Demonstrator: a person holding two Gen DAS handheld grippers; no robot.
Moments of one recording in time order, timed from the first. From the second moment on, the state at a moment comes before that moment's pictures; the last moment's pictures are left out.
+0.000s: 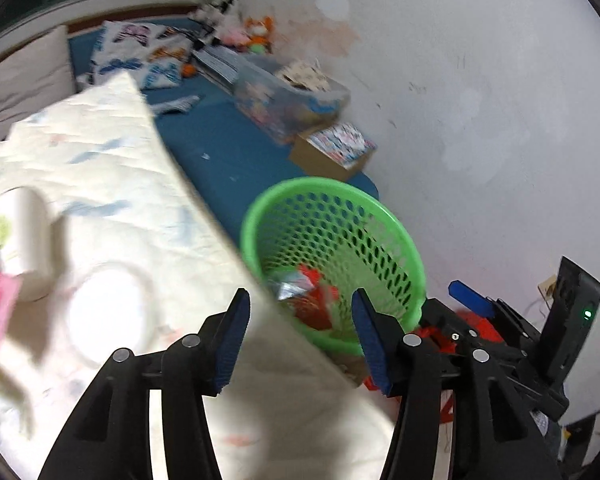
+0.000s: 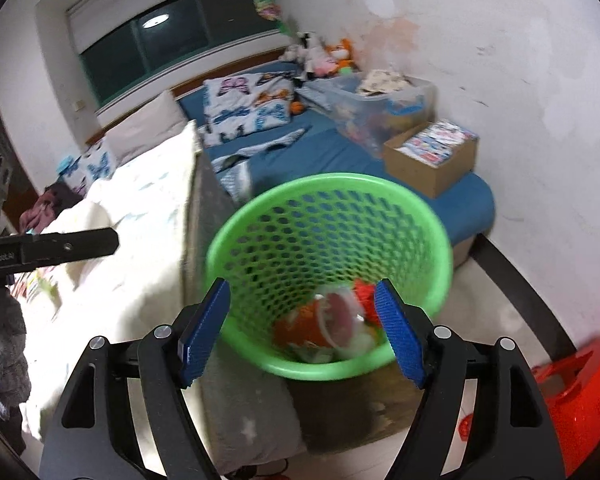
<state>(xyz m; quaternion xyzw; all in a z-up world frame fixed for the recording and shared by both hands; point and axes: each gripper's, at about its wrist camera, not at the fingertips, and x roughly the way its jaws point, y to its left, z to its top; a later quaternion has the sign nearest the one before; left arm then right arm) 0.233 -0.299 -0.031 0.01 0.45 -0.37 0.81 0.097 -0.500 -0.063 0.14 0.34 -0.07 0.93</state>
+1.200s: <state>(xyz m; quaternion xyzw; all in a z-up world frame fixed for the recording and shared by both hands) 0.317 -0.004 -0.084 -0.26 0.51 0.03 0.82 0.191 -0.326 -0.056 0.05 0.36 0.13 0.92</state>
